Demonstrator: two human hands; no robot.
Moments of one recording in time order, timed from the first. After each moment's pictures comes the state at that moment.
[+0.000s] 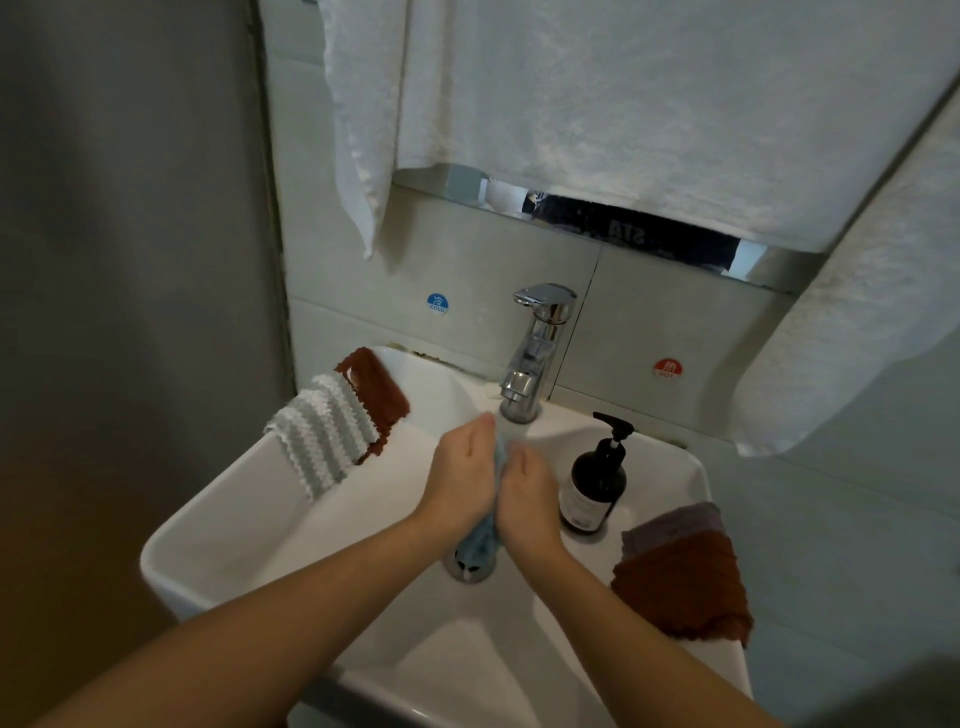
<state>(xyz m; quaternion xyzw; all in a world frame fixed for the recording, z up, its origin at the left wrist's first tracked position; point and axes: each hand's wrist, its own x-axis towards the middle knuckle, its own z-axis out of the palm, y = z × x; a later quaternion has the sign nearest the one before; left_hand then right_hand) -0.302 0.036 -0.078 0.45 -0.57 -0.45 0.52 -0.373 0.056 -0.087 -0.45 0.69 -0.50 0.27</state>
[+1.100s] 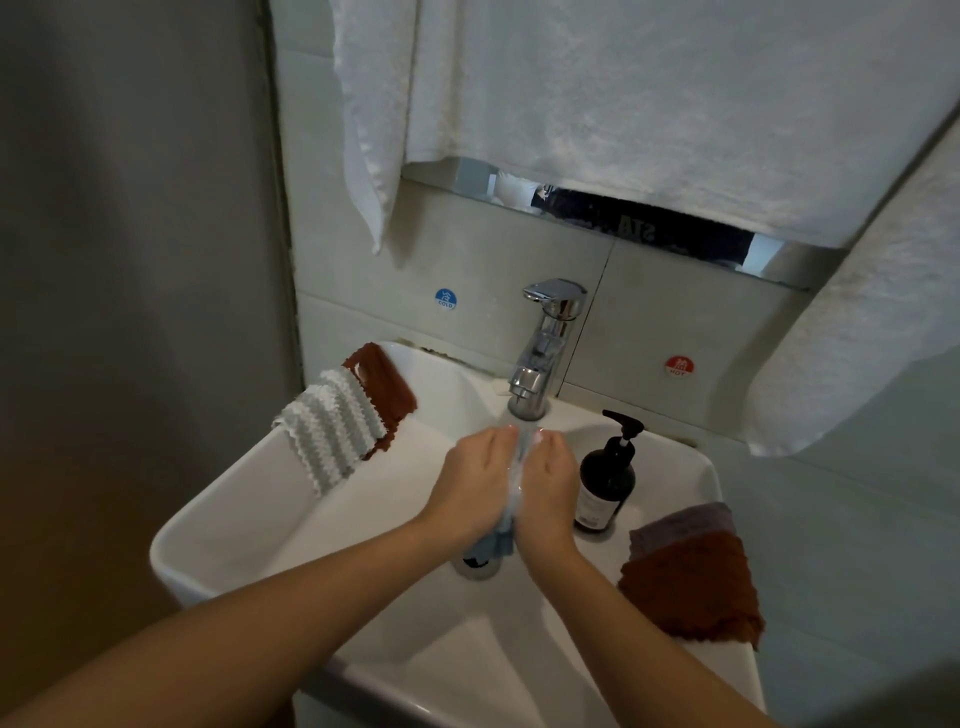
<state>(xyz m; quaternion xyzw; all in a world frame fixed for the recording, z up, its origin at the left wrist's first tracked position) -0.299 0.044 -0.078 0.44 -0.60 -0.47 0.47 -0.372 0.056 -0.077 -0.41 0.65 -0.59 0.27</state>
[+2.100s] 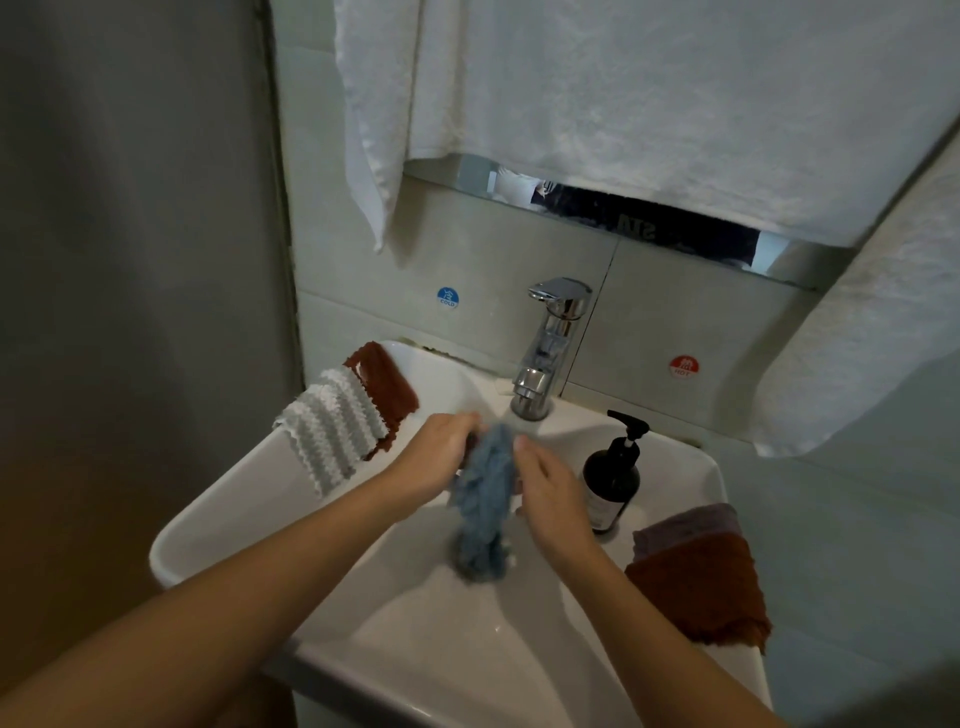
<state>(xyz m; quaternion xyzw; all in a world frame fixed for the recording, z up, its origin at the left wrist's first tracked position) -0.259 0.004 -0.070 0.44 -0.60 -0.55 0.37 -0.391 0.067 -0.083 -0.52 0.62 -0.47 0.36</state>
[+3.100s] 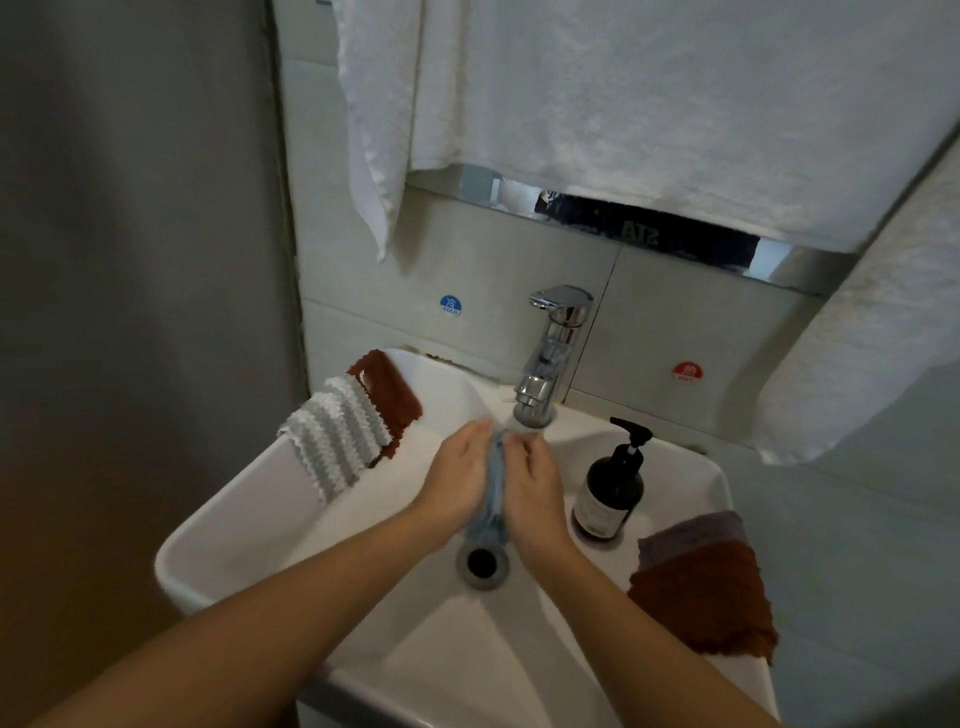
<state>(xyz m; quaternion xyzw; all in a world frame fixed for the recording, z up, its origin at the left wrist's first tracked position) -0.287 0.019 -0.083 0.46 -0.55 -0.52 0.45 -0.367 0.049 -0.081 -0.44 0.62 -0.54 0.36</state>
